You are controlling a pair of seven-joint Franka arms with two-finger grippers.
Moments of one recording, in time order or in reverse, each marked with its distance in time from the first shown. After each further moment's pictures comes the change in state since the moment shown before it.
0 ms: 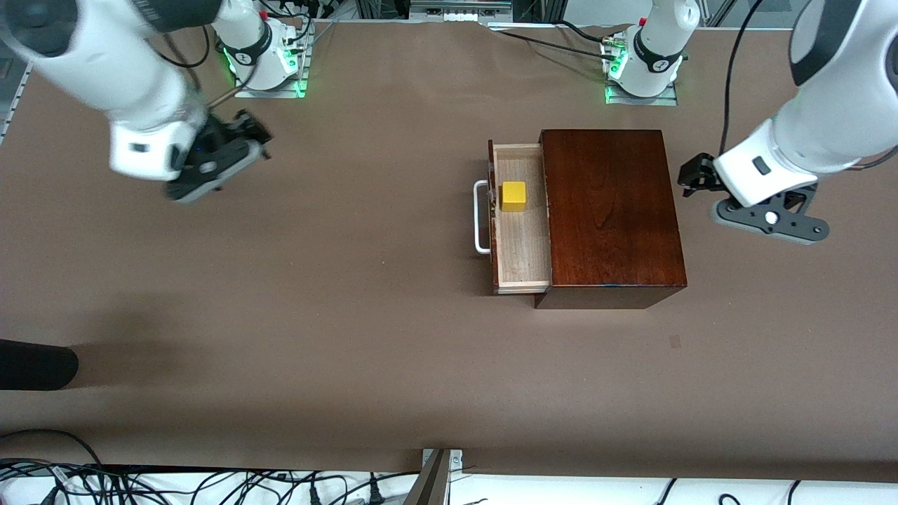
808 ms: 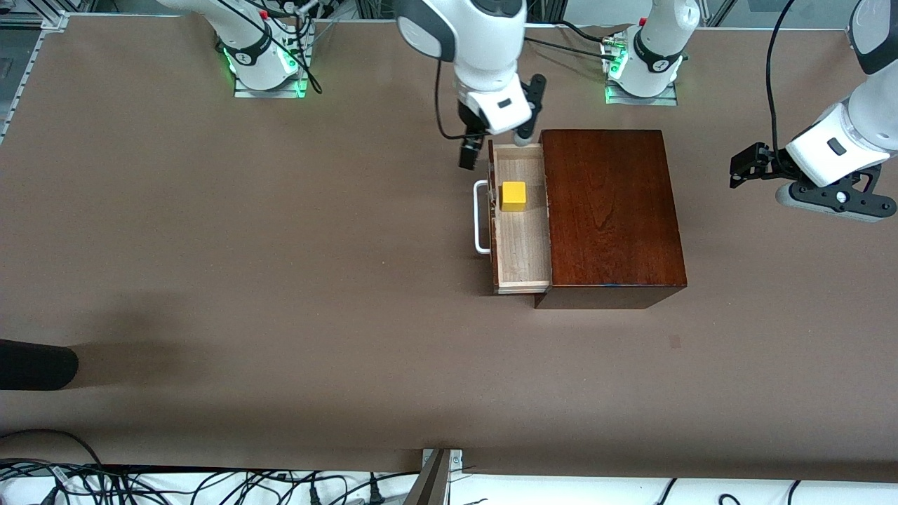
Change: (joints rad) left arm -0.001 -0.204 0.156 -0.325 -0.060 0.200 0.120; right arm 0.566 0.541 0.000 0.489 -0.124 0.149 -0.008
